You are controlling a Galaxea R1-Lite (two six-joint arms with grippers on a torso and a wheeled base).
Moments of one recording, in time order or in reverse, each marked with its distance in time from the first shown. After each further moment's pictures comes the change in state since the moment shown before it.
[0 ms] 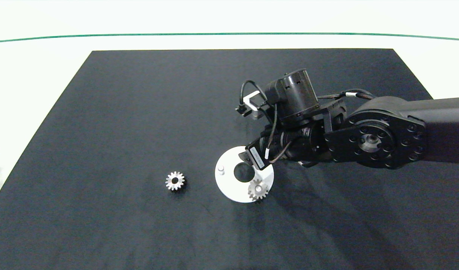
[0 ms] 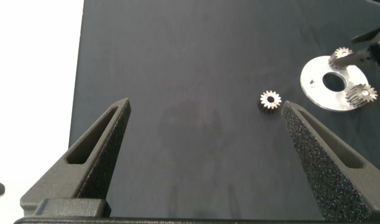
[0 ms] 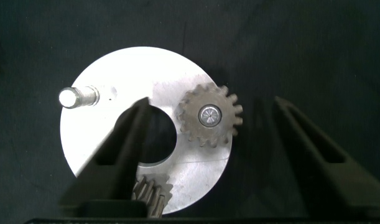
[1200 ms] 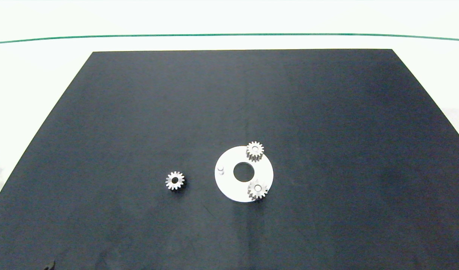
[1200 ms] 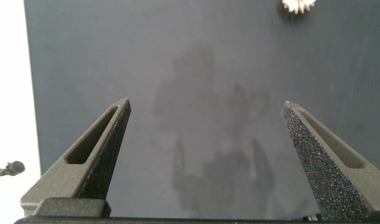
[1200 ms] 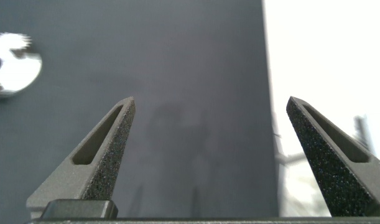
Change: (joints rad) left arm -0.043 0.068 0.486 -0.304 0.003 0.165; right arm -0.259 -1.516 0.751 0.127 -0.200 -0.156
